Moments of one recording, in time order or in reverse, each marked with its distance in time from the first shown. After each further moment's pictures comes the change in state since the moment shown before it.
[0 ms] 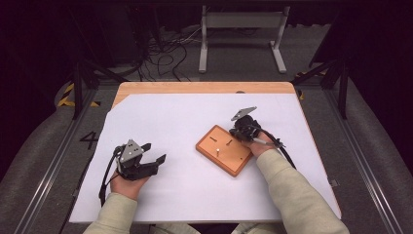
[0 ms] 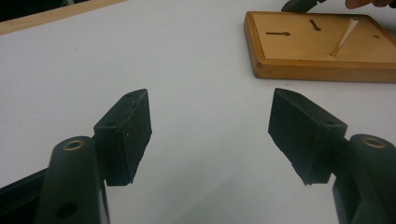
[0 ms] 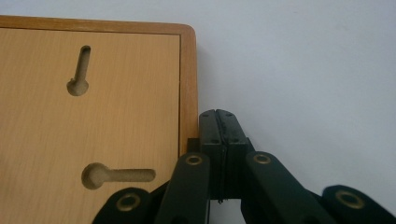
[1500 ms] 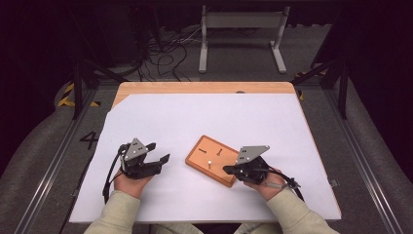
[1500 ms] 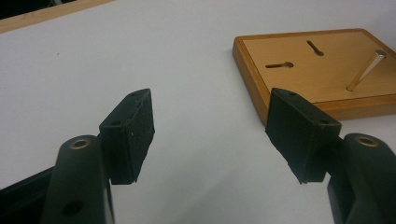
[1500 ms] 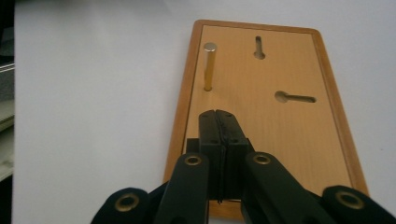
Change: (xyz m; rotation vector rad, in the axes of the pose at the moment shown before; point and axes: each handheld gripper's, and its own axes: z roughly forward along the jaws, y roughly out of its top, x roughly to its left) left arm -0.004 0.005 0.007 0.008 -0.034 0.013; right arm 0.104 -0.052 -0.080 -0.175 0.252 -0.162
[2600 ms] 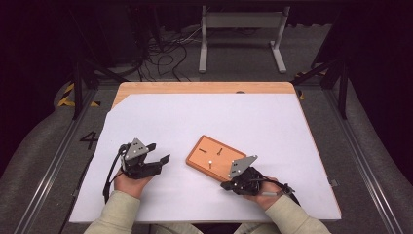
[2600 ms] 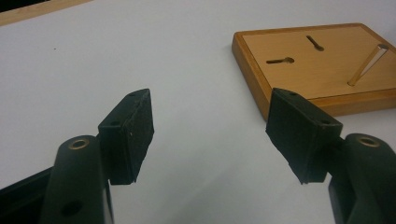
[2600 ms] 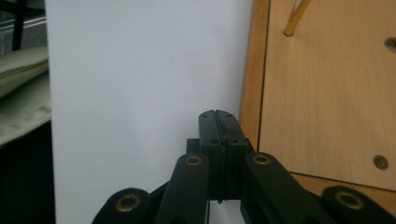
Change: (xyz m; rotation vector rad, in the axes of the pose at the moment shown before) left arm 0.001 -0.001 0.001 0.017 -0.005 -0.002; right arm 0.018 -0.013 0.017 0.164 0.103 -0.042
